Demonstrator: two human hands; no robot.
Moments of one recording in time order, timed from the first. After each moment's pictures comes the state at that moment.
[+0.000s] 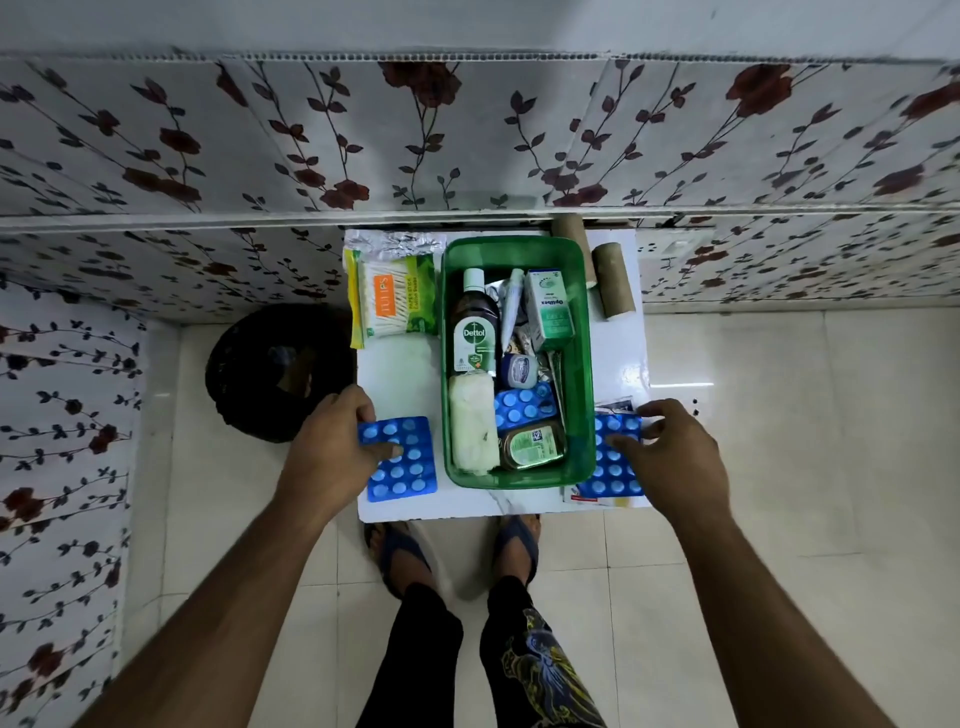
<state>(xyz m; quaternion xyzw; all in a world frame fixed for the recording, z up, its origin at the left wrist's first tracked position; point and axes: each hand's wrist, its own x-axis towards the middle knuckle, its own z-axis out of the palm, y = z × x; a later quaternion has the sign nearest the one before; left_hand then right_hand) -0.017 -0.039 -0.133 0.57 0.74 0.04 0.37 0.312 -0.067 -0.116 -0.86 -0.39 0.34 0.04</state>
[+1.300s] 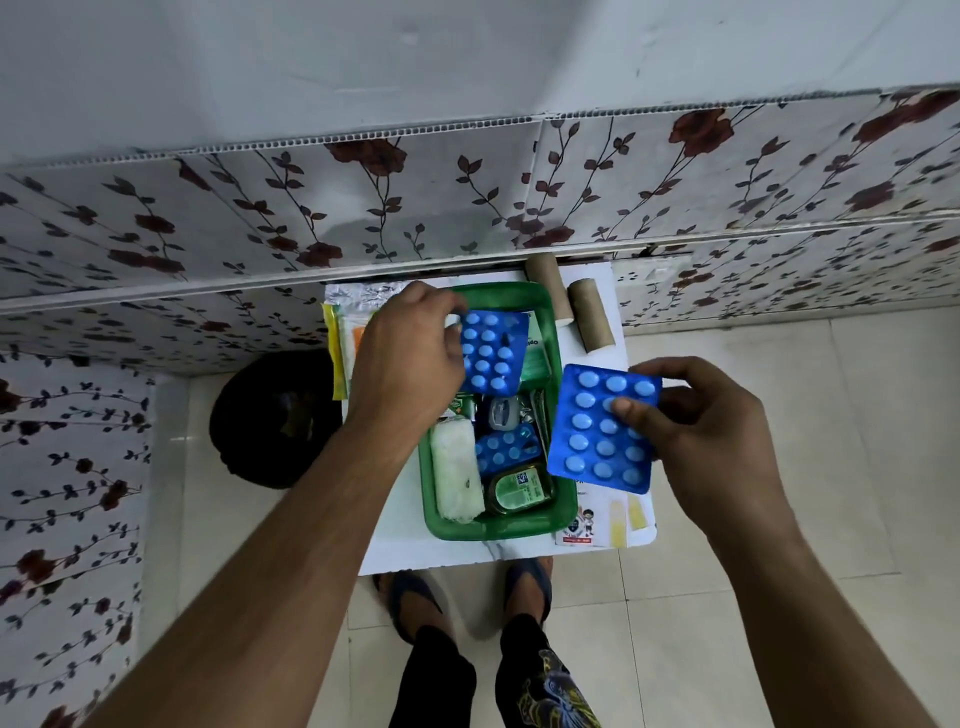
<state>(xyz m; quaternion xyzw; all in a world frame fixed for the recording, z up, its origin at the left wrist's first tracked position) 0.092 0.069 -0.057 0.72 0.63 0.19 0.20 0.306 -0.021 -0.018 -0.76 -0.30 0.46 0.34</state>
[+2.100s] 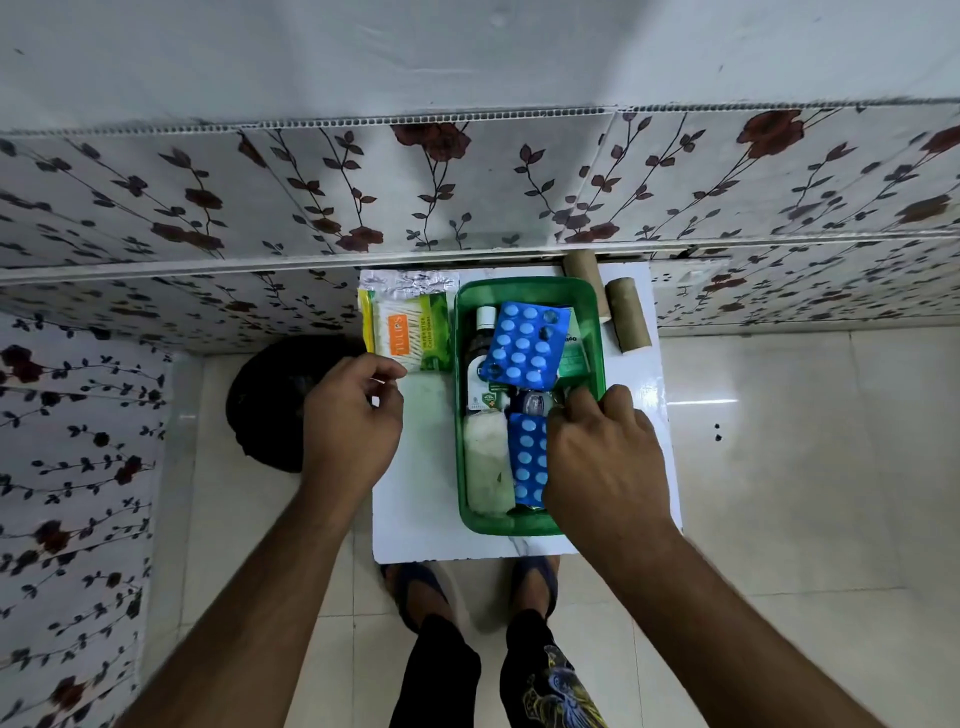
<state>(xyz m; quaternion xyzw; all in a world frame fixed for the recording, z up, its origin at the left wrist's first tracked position) 0.011 0.015 -0.093 0.54 0.74 0.26 0.32 0.220 -0.027 -0.057 -0.65 -0.75 0.10 -0.10</state>
